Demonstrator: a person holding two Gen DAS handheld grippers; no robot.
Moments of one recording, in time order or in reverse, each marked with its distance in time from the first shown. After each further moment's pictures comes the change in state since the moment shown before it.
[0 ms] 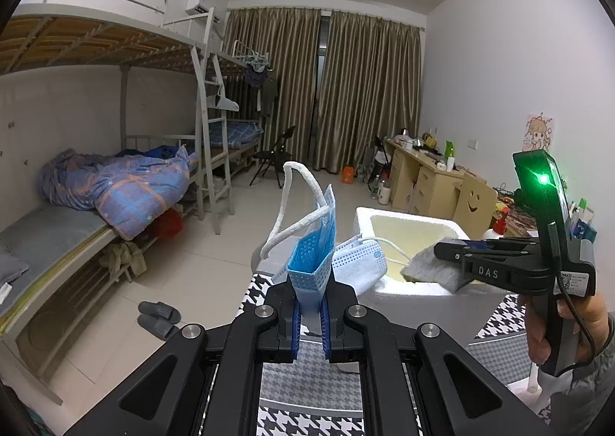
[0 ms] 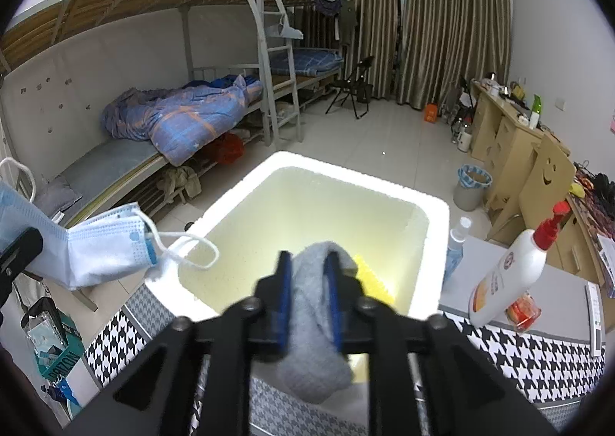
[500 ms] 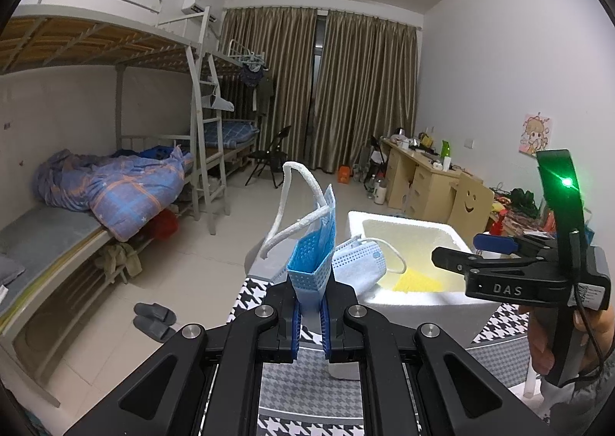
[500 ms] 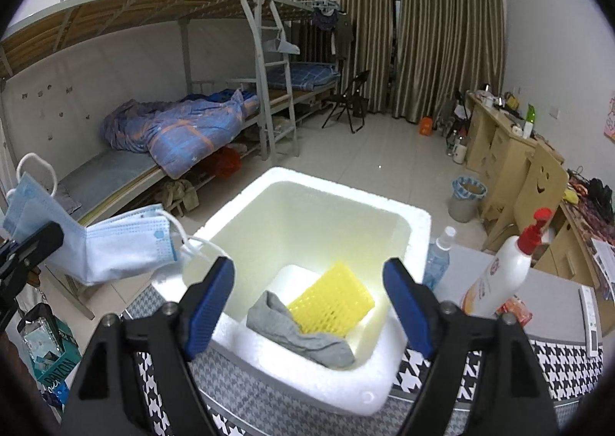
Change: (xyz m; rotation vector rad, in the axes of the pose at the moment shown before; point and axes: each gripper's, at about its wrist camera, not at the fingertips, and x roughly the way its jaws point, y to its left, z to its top) left arm 0.007 -0.004 0.007 0.005 0.001 -0.019; right arm -0.025 -0.008 -0.003 0.004 -0.065 -0.015
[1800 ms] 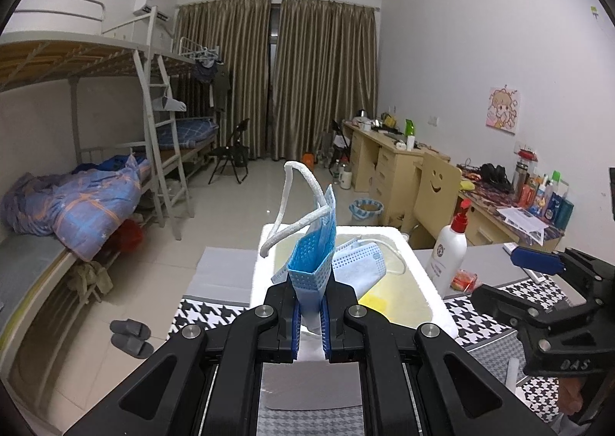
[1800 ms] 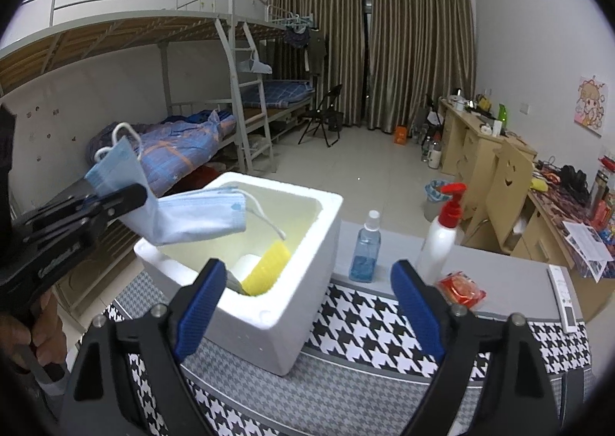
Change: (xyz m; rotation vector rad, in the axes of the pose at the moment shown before) left arm 0.049 -0.071 0.021 0.105 0.061 -0.122; right arm -0.051 -0.049 -0.031 0.058 -0.065 -0.065
